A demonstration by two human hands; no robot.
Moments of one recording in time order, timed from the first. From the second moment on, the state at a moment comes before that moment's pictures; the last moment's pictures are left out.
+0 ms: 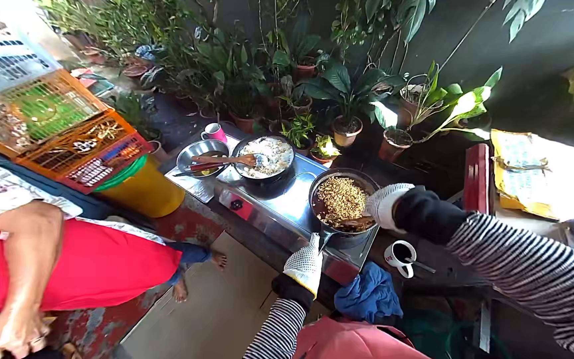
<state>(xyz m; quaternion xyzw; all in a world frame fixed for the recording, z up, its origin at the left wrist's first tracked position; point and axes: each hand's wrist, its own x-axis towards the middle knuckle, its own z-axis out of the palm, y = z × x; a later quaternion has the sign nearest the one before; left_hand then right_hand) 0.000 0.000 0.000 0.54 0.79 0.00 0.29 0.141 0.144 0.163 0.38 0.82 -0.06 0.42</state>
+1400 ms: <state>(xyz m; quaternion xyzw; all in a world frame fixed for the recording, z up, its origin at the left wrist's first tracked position) 0.004 -0.001 0.007 0.55 0.78 -0.04 0.30 0.186 0.106 0.109 0.56 0.78 -0.08 0.26</state>
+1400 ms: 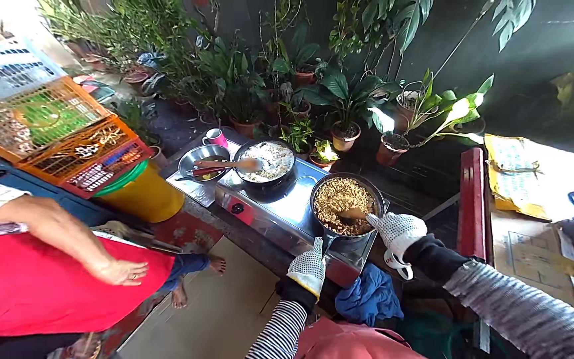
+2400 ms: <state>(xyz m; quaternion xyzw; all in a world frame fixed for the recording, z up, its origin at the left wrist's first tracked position) 0.003 -0.003 0.006 0.55 0.78 -0.02 0.30 0.182 0.124 0.102 0.58 0.78 -0.07 0.23</state>
